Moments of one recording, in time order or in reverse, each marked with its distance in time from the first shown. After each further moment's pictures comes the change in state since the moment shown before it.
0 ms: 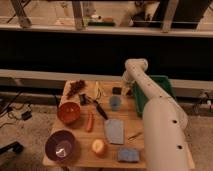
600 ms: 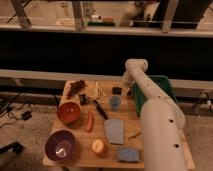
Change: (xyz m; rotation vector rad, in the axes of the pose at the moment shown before) arm 0.004 0.006 0.005 -0.038 -0.005 0.001
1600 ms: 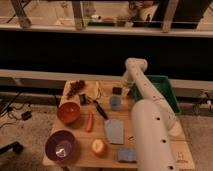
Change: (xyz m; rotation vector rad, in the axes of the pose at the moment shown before) arm 0.003 0.005 0.013 -0.085 -0.010 0.003
